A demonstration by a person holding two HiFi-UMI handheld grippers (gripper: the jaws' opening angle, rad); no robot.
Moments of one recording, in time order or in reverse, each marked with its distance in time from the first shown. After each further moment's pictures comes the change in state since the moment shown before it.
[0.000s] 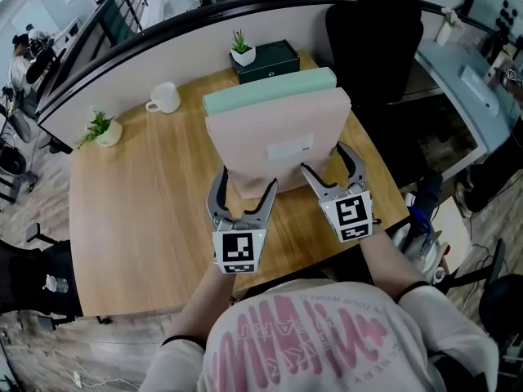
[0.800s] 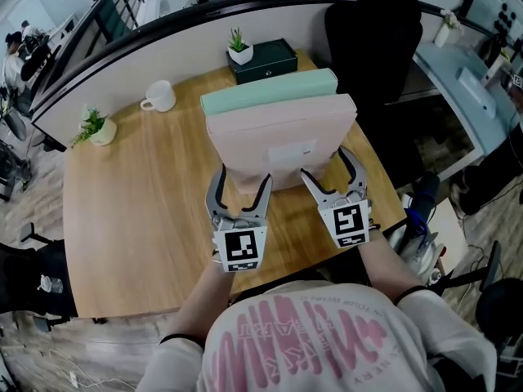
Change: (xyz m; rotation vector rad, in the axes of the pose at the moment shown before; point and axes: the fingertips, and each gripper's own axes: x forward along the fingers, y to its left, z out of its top) left arm 0.008 0.007 -0.007 0.072 0.008 0.051; right arm -0.006 0.003 -0.006 -0.084 0.005 -0.030
